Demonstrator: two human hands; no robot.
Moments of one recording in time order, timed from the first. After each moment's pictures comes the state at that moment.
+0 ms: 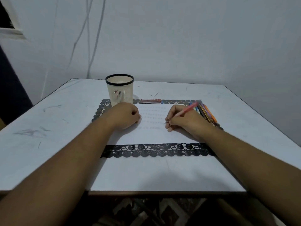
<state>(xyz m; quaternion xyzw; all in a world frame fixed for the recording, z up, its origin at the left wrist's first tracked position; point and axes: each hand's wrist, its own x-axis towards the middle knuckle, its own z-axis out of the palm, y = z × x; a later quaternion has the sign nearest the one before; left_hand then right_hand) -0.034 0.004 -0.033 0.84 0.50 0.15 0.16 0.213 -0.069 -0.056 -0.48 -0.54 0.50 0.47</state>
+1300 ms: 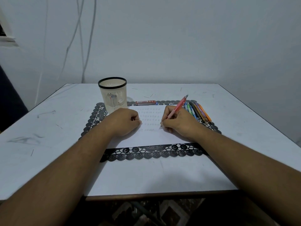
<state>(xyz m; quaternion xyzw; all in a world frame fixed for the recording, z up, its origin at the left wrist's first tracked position) -0.020 -0.004 -0.040 0.86 0.47 0.14 0.14 0.216 -0.066 -0.063 -0.49 -0.56 0.49 0.45</state>
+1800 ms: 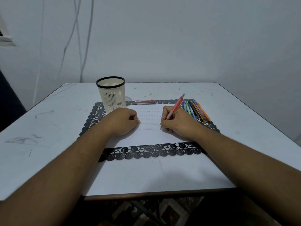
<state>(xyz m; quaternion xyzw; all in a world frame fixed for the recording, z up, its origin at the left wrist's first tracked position) -0.020 -0.002 -0.043 0.86 0.47 0.14 0.16 0.215 -0.073 -0.059 -0.54 -0.60 0.42 0.41</state>
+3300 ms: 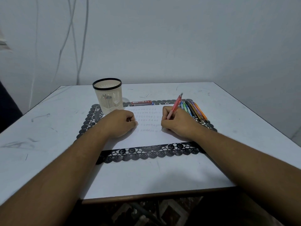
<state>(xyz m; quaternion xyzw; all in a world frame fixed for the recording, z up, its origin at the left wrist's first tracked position) -0.019 -0.001 -0.044 0.86 0.47 0.14 0.16 0.217 -0.082 -0.052 -0.58 -0.62 0.34 0.40</state>
